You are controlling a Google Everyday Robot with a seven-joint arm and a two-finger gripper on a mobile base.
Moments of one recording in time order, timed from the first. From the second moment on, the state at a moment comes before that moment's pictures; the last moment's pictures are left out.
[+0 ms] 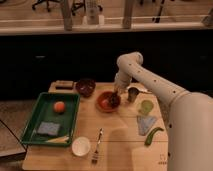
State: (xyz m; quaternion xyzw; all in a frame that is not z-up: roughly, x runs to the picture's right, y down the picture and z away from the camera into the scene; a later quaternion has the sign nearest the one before) arm 0.093 0.023 0.882 -0.27 -0.16 -0.22 0.93
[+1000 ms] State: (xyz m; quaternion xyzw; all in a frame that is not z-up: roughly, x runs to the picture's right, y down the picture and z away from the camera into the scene) arm 0.093 0.024 0.883 -0.27 -0.16 -0.22 0.92
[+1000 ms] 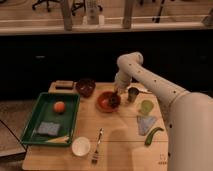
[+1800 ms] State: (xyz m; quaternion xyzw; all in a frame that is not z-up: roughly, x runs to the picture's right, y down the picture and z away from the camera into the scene) arm 0.094 0.024 0.883 -0.26 -0.16 -0.23 0.92
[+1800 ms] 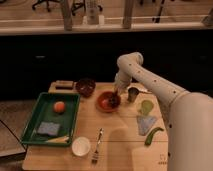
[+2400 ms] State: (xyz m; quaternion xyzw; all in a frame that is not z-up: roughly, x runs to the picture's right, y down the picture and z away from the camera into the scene) arm 0.093 0.024 0.884 -0.26 -0.16 -0.23 0.92
